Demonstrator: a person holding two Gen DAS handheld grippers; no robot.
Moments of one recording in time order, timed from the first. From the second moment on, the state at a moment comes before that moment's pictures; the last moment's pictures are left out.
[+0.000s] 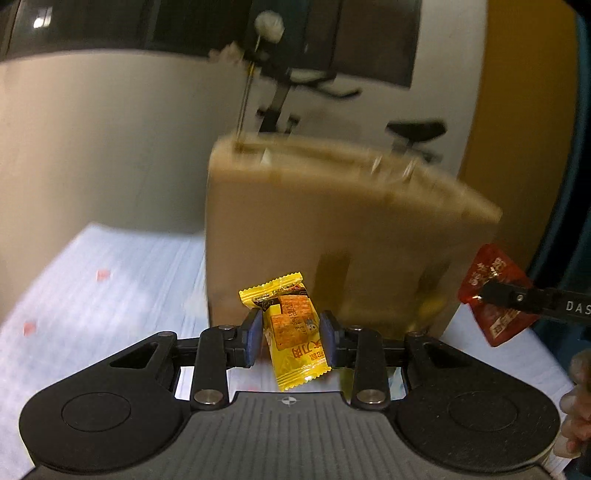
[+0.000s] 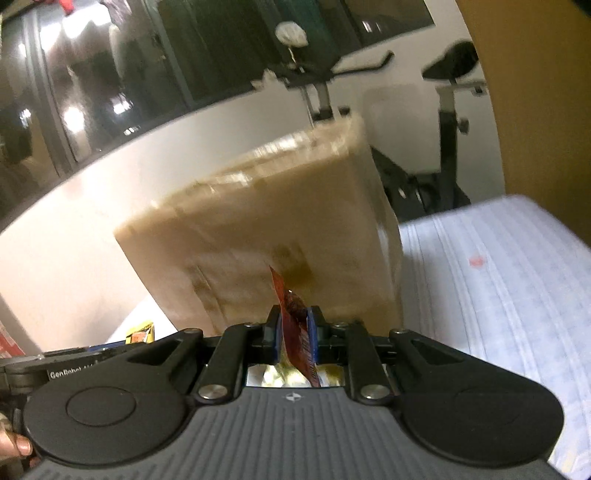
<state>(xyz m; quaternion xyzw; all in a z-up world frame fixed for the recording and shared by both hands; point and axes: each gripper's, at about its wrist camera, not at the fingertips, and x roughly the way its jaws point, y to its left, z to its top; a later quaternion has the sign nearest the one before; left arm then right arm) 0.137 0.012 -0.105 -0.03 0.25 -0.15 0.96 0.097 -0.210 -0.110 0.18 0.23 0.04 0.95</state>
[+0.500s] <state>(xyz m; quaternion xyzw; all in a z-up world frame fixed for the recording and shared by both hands) 0.194 -0.013 -0.013 -0.01 0.17 -0.16 0.97 0.172 -0.223 -0.028 0.15 0.16 0.06 0.97</state>
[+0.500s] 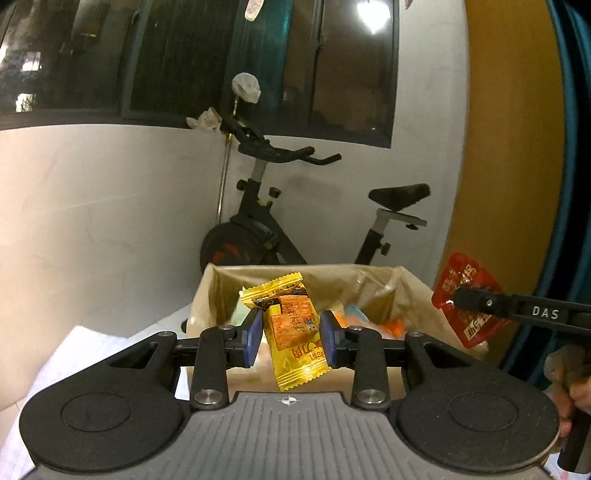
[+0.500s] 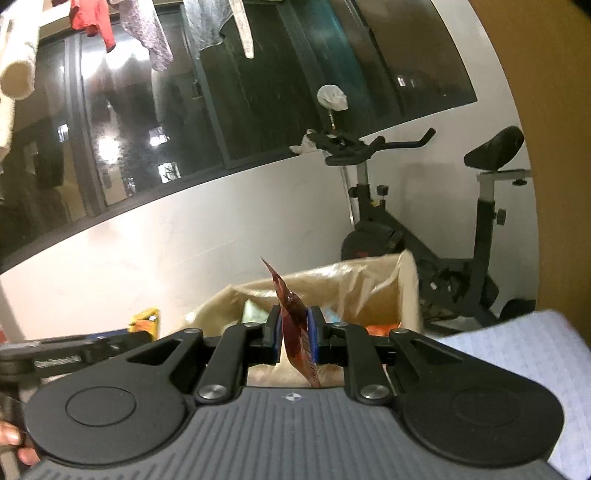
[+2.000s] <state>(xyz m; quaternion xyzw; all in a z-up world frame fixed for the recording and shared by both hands) 0.197 0.012 -0.031 0.00 0.20 -0.12 0.97 0.170 -0.201 -0.048 0.05 0.18 0.02 0.98</state>
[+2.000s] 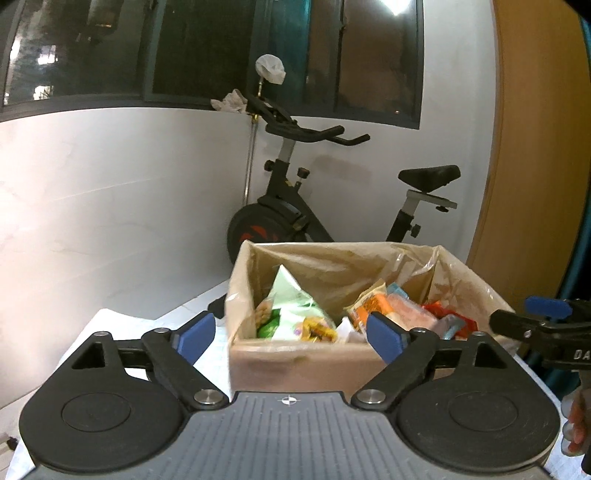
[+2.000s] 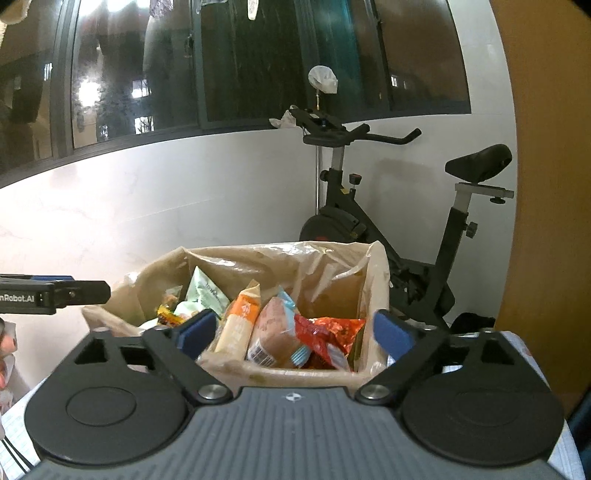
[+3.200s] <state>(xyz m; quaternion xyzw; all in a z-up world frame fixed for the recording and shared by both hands) 0.126 0.003 -0.154 -0.01 0.32 -0.13 0.94 0.092 -0.217 -0.145 0.05 0.30 -0.04 0.95</state>
